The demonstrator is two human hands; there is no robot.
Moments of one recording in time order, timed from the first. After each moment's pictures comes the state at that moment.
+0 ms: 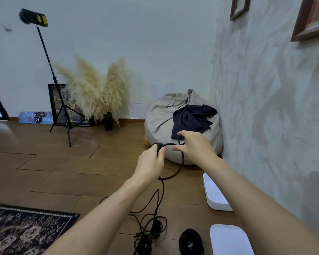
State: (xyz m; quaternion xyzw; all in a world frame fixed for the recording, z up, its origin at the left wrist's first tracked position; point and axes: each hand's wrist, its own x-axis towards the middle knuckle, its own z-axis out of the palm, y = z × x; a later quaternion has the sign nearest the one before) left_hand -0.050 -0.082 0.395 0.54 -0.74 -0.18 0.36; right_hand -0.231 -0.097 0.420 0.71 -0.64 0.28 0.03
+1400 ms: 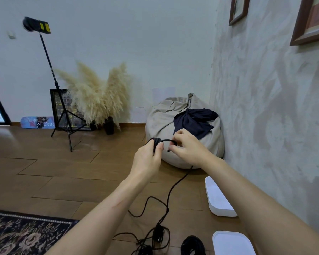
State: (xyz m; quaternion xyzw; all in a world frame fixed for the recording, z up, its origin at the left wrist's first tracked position) left_hand -0.042 -0.086 0.417 0.51 -0.74 -0.15 0.42; right_hand -0.222 -0.101 0.430 0.75 -0.55 0.33 -0.11
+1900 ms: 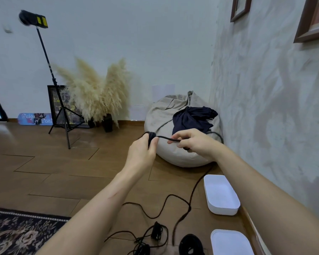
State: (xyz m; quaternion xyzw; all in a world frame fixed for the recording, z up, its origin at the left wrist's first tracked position) left_hand -0.034 -0.106 0.420 0.52 -0.73 -0.12 0.42; right_hand -0.247 -0.104 0.451 0.72 -0.50 0.34 -0.34
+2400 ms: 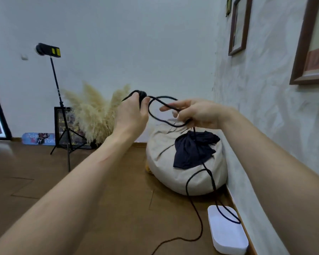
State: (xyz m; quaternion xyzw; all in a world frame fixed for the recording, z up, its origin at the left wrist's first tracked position) left_hand -0.027 -0.147 0.615 0.46 -0.71 0.06 0.53; right_hand -0.247 -0.141 0.639 0.73 -0.42 0.35 -0.41
